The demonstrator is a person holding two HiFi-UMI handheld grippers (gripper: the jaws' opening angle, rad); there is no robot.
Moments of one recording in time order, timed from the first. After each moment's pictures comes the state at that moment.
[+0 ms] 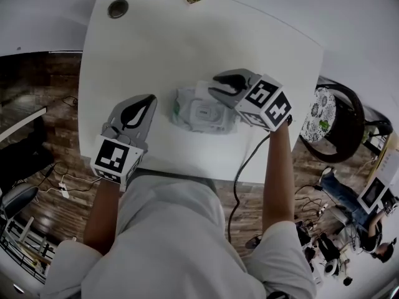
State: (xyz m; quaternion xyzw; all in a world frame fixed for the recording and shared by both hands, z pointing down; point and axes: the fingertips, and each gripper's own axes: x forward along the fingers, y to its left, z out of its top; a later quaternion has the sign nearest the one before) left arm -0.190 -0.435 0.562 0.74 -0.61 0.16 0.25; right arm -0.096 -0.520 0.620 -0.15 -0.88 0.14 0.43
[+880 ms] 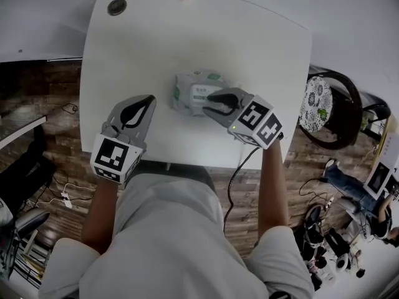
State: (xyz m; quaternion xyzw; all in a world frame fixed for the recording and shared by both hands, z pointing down) left arm -0.167 -0.391 0.540 0.76 -0.58 0.17 0.22; right arm -0.053 -0.426 0.599 -0.13 -0.89 0.14 0.42
